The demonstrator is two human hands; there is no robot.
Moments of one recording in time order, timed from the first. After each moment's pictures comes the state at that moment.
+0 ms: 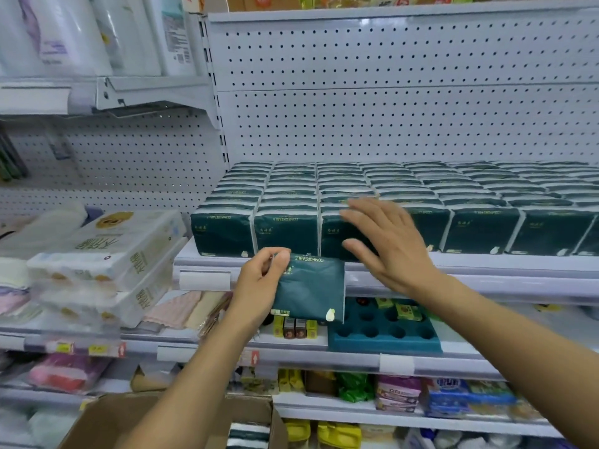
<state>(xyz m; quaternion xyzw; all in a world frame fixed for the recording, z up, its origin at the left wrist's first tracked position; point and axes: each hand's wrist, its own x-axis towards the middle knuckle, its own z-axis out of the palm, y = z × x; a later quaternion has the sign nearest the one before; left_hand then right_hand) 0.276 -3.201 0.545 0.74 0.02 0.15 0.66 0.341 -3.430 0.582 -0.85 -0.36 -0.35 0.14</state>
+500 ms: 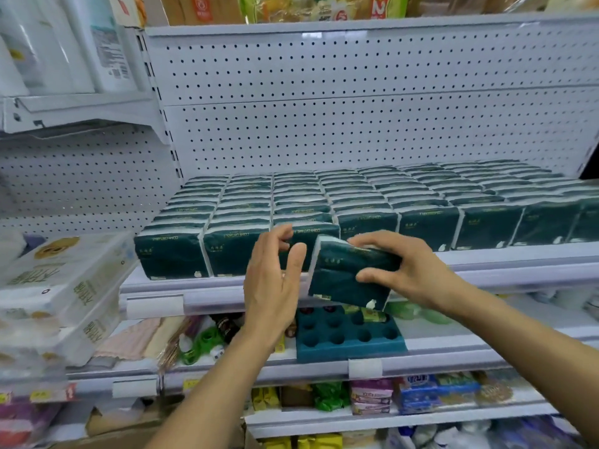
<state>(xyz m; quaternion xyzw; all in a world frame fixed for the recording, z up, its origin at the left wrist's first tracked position) 0.290 -3.284 0.563 0.82 -0.11 0.32 0.46 0.305 -3.513 0.598 -0.87 -0.28 -0.13 0.39</state>
